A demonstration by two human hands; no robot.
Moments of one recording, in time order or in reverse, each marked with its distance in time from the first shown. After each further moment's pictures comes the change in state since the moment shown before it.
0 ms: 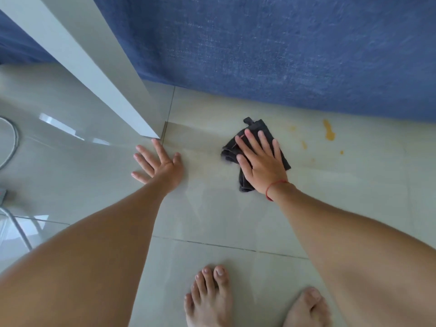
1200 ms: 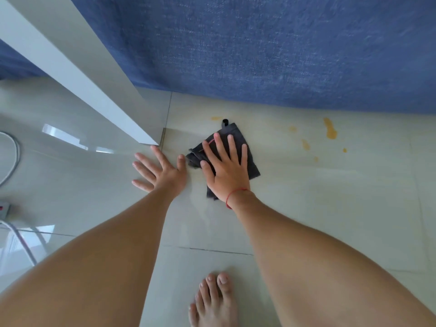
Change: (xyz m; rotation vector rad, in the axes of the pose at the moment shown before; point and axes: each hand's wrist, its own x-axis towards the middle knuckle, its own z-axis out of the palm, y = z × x) left_hand 0.001 0.010 0.004 0.007 0.029 -0.046; right_hand 0.013 -0.082 0.017 0.114 0.082 0.016
